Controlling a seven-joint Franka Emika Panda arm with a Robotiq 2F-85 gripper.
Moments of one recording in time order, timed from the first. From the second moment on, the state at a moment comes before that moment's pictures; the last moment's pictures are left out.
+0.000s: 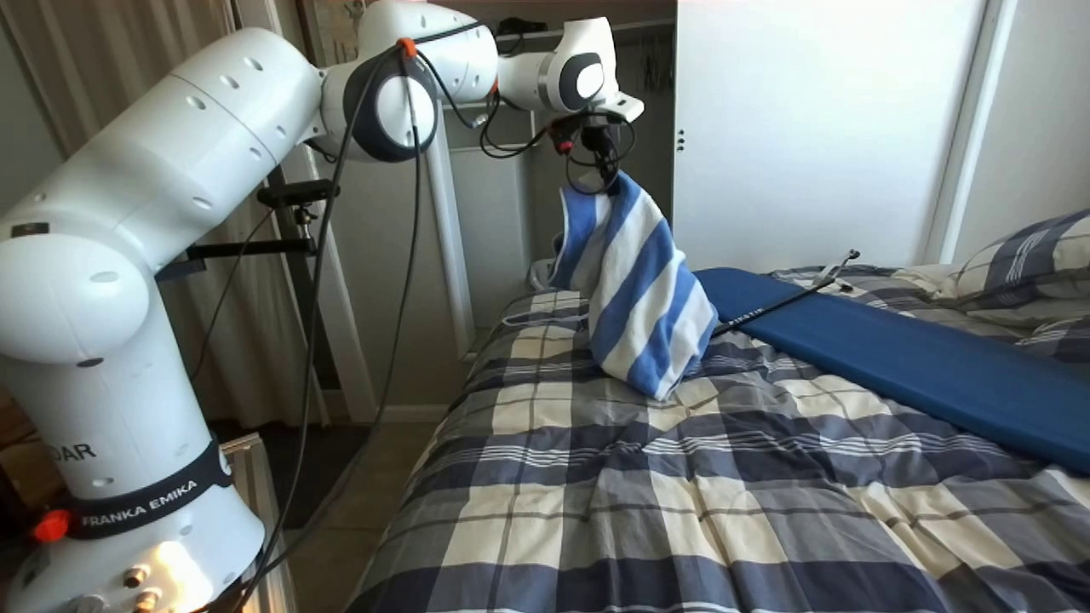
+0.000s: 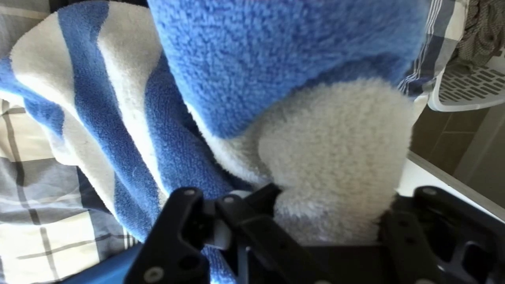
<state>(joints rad) 0.18 0.91 0.08 -0.74 0.05 2.05 0.78</state>
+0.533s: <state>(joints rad) 0.20 0.95 0.11 -0.70 0.05 1.95 0.65</state>
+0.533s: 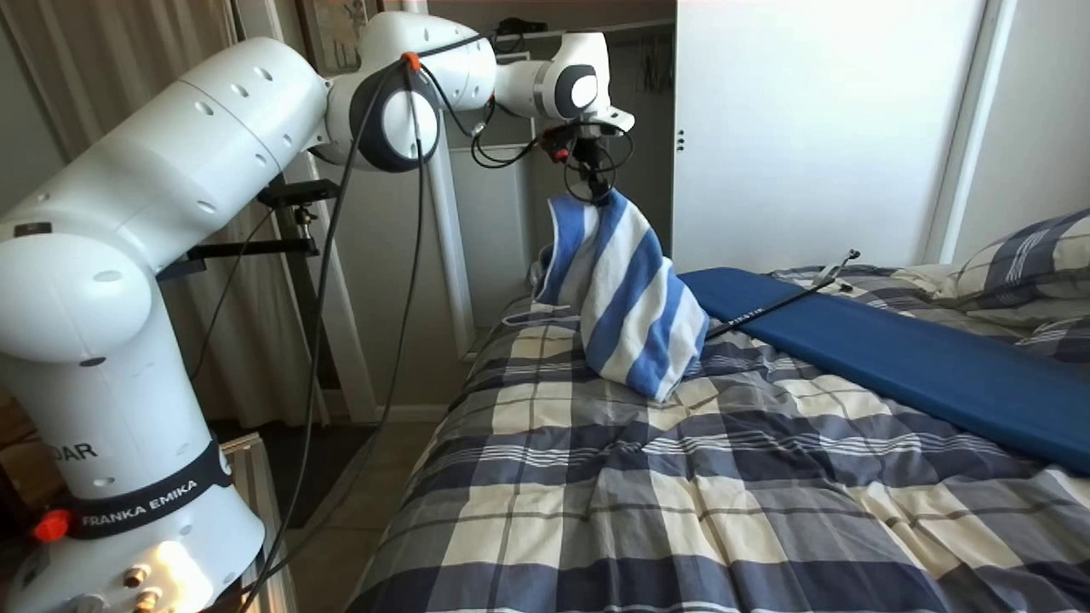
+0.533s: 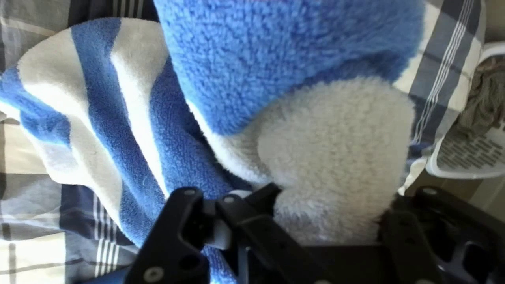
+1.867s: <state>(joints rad) 0.53 1.20 -0.13 -0.45 -0.25 2.00 0.37</state>
